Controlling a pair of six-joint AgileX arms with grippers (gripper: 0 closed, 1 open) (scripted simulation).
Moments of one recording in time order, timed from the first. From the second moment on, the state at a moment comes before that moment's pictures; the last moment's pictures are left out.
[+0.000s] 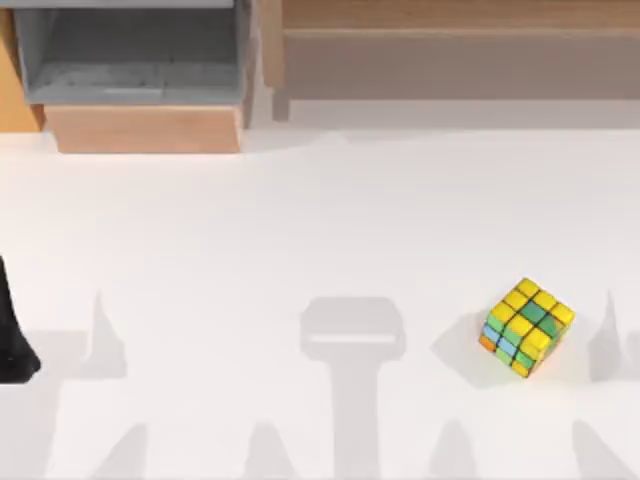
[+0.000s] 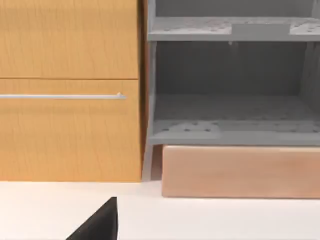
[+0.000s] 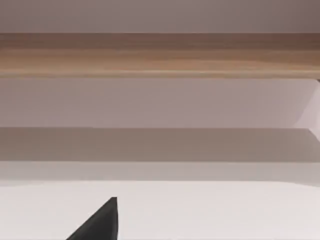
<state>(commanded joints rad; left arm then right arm) 0.00 0.00 0.00 0.00 0.00 0.00 0.00 0.00 0.00 0.00 0.00 0.00</state>
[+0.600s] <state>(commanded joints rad) 0.26 0.37 0.26 -0.20 0.01 0.33 0.00 0.00 0.00 0.00 0.00 0.00</state>
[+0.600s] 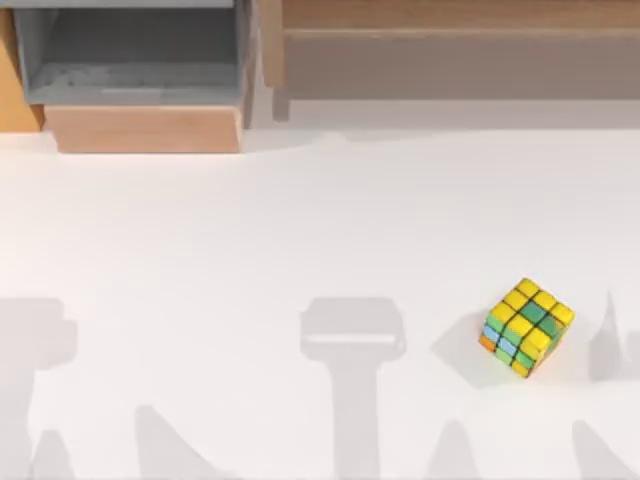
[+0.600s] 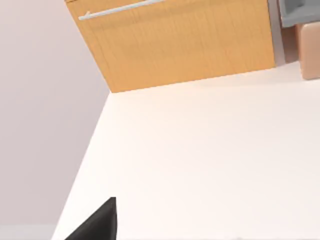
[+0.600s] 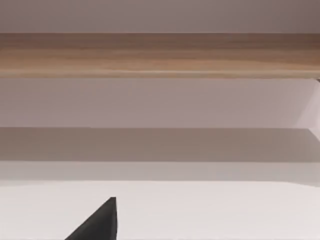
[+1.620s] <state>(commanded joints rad) 0.71 1.73 1.03 -0.84 0.03 1.23 0.00 0.00 0.00 0.00 0.00 0.00</state>
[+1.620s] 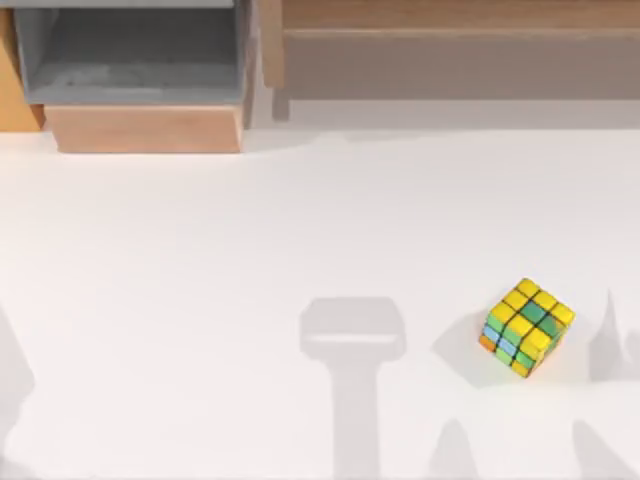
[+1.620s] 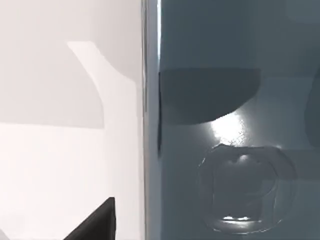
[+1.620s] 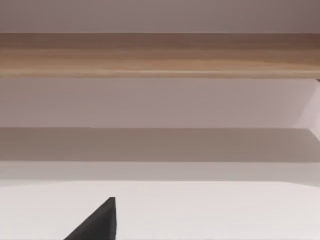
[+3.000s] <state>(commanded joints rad) 0.71 1.84 0.97 -0.68 0.03 1.24 0.00 0.00 0.00 0.00 0.00 0.00</state>
